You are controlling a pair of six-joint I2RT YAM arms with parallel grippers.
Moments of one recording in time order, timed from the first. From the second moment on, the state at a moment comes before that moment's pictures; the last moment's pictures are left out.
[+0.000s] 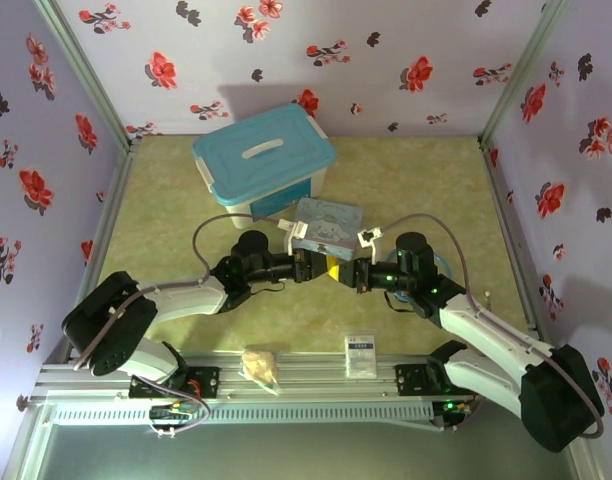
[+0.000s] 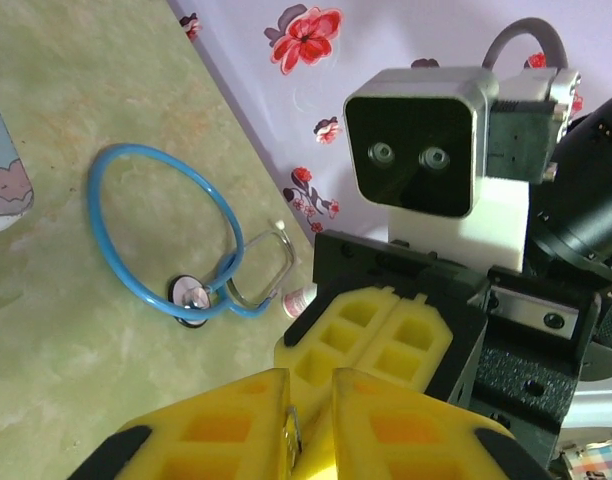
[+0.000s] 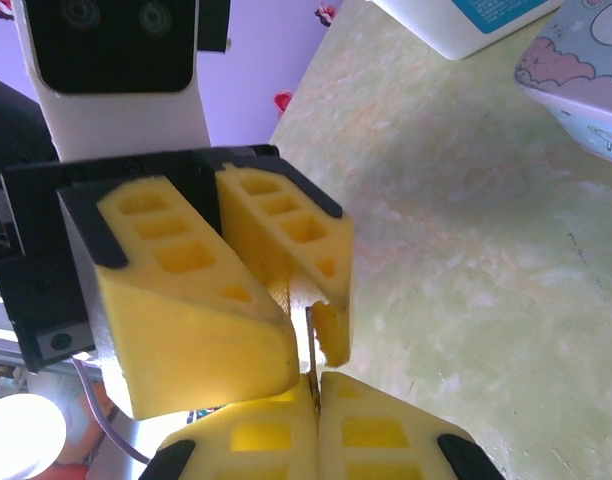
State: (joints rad) left arm -0.86 1.46 0.60 0.72 0.54 -0.90; right arm 0.54 0.97 0.44 0.14 -0.76 0.65
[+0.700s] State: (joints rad) left arm -0.86 1.41 0.61 0.68 0.40 -0.96; right arm 0.52 0.91 0.33 0.39 -0.66 0.81
